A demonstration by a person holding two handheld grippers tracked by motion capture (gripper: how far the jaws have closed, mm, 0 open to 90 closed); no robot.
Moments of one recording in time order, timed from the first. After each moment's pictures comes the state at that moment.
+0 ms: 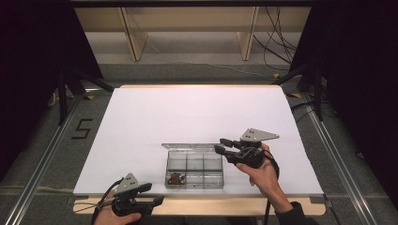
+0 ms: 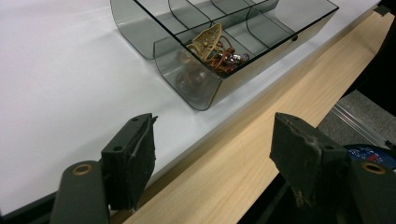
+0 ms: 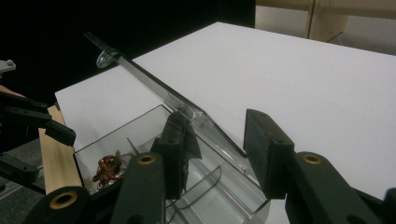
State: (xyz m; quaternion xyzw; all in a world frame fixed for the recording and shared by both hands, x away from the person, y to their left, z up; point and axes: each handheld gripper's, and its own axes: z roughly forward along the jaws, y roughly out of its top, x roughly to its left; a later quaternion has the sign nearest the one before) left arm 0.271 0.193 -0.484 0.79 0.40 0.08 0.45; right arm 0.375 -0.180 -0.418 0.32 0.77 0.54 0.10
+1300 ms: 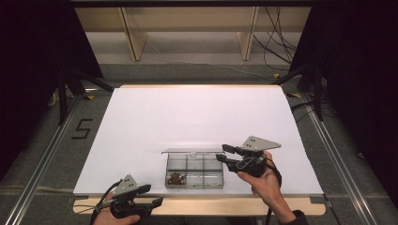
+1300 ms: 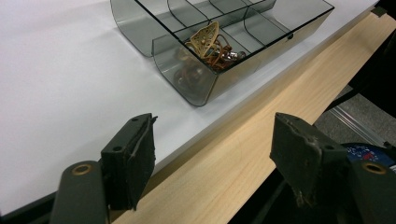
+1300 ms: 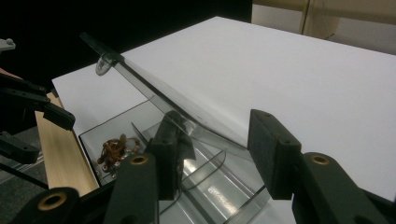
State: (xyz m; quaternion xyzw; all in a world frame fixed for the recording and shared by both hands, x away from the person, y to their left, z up) left arm 0.266 0.195 -0.484 0.79 0.40 0.08 0.46; right arm 0.353 -0.181 -0.421 0.31 0.78 0.53 0.12
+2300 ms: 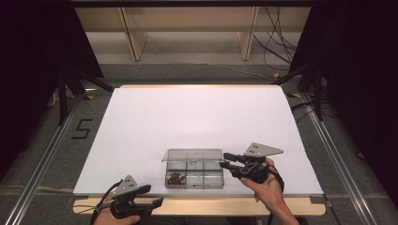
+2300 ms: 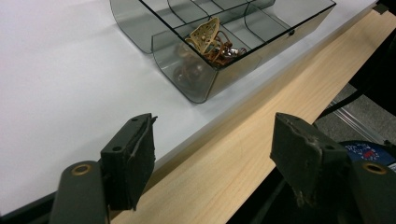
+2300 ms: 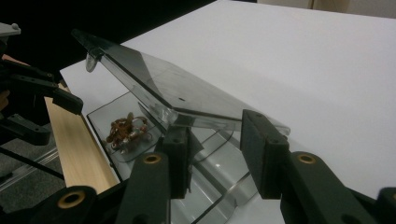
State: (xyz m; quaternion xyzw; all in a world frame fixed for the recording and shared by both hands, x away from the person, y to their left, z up) left arm 0.265 0.195 -0.486 0.79 0.40 0.08 0.45; right arm 0.343 -0.190 -0.439 0.33 0.78 0.53 0.08
